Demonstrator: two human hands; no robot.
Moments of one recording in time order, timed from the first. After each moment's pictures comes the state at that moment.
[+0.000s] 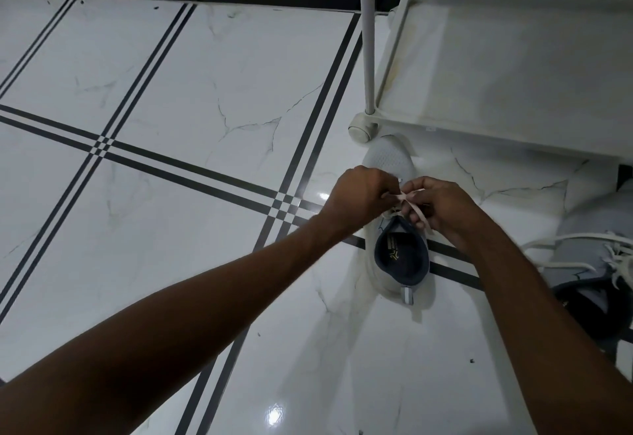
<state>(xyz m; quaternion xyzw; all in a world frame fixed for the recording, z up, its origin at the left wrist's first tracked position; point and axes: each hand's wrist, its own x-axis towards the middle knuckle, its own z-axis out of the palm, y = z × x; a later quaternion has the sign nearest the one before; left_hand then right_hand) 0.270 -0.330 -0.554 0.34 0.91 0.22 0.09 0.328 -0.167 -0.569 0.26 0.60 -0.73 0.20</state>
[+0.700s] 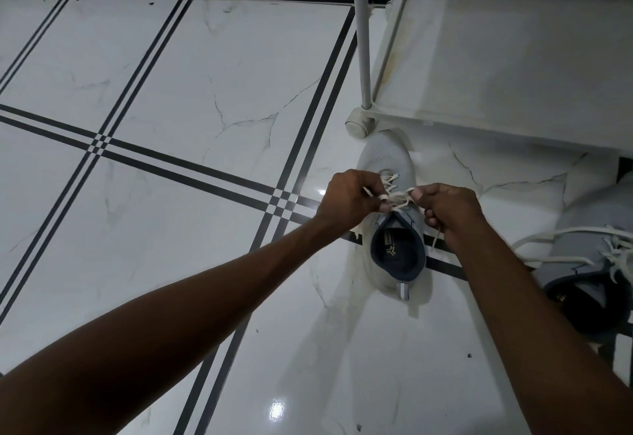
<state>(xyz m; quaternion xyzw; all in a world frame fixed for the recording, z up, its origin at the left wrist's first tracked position) 0.282 -0.340 -0.560 0.16 0.89 0.38 0.20 0.333 -0.167 -0.600 0.42 0.60 -0.67 0.10</state>
